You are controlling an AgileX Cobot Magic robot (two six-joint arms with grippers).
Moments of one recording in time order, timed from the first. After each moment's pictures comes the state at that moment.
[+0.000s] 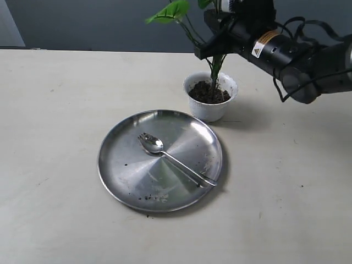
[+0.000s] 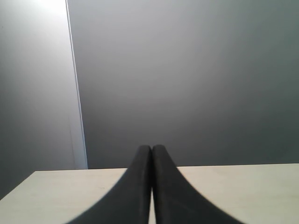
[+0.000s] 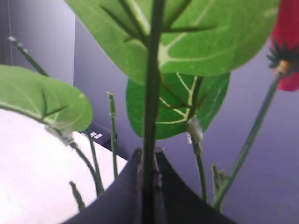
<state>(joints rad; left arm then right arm) 0.13 0.00 0.00 0.68 -0.14 -0.67 0.47 1.89 -1.01 -0.33 -0.77 0.08</state>
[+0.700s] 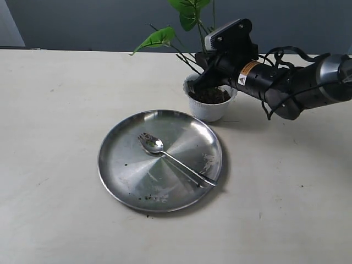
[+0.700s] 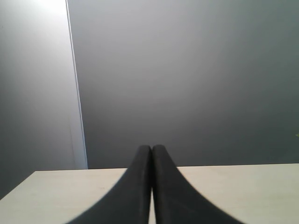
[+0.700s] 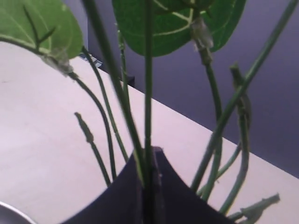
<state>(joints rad) 0.13 0.00 0.00 0.68 -0.14 -0.67 0.49 2.01 -1.01 -0.38 -0.69 0.10</state>
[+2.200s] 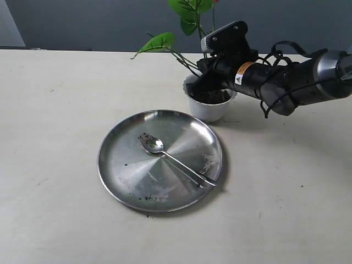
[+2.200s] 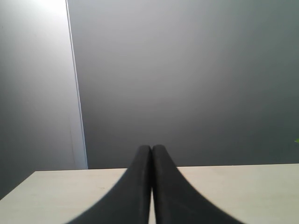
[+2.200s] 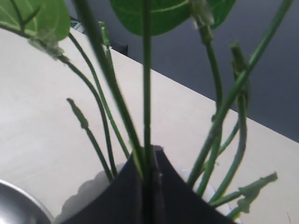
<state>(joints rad) 0.13 0.00 0.00 0.68 -0.14 -0.67 0.51 2.01 -1.03 -0.33 -0.49 0.10</state>
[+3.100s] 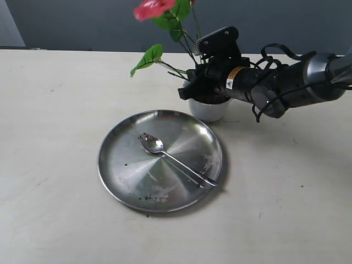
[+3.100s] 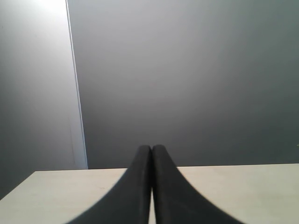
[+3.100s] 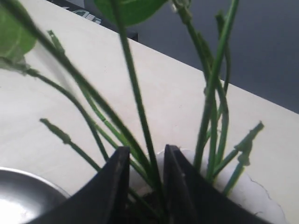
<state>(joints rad) 0.13 0.00 0.00 0.68 -0.14 -0.67 0.56 2.02 -1.04 -0.30 -0.43 0.14</state>
